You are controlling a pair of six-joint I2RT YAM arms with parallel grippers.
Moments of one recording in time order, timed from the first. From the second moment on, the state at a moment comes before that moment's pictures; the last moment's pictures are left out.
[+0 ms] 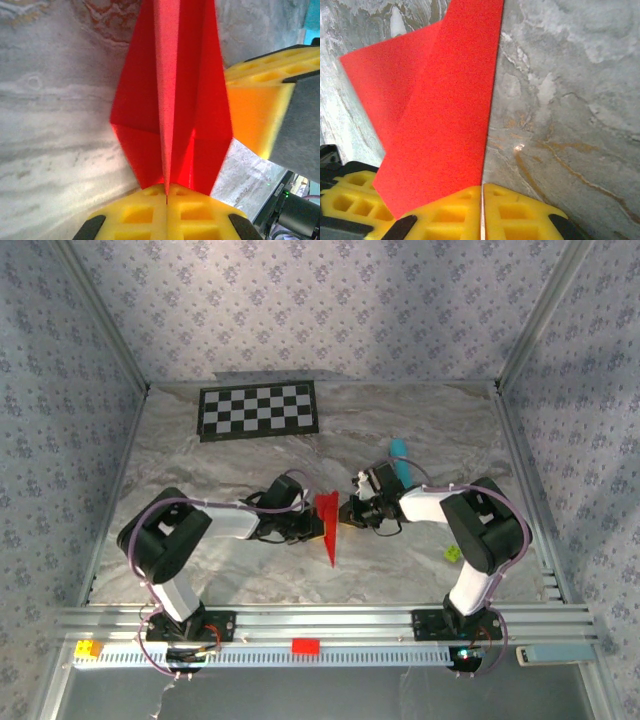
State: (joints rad) left arm -0.74 1.69 0.71 0.08 0.49 -0.93; right arm 0.52 1.73 0.74 -0.01 -0.57 0.67
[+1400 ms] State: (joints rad) left arm -0.81 1.69 1.10 -0.80 0.04 -0.70; right arm 0.52 1.67 0.74 -0.05 -0.55 0.67
